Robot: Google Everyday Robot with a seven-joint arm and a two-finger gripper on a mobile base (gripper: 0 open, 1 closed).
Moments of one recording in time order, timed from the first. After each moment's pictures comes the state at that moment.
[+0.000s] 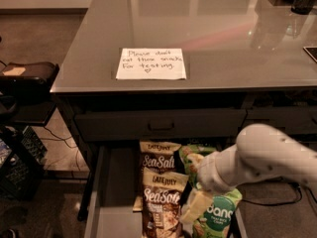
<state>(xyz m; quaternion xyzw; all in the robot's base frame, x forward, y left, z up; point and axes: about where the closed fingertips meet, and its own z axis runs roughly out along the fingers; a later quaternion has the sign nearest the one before) 0.394 -0.081 0.642 -0.59 0.75 0.20 0.21</state>
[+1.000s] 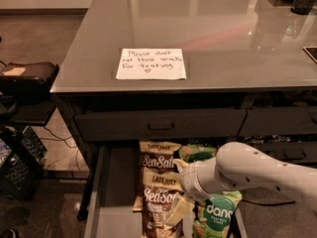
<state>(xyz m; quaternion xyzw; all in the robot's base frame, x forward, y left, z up) 0.405 -0.037 0.592 -0.60 0.73 0.21 0.25</state>
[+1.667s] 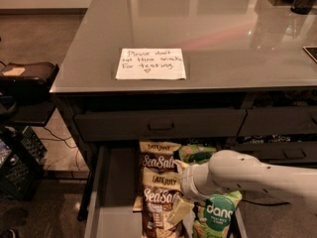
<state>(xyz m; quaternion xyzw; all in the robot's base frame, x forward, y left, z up) 0.421 -0.046 0.552 -0.63 0.72 0.15 0.25</state>
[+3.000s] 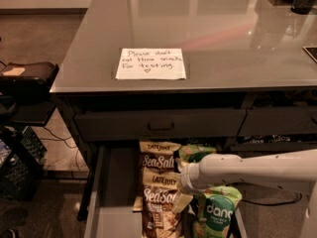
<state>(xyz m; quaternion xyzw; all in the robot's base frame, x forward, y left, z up) 0.482 -0.066 0.457 -0.66 0.71 0.09 0.24</state>
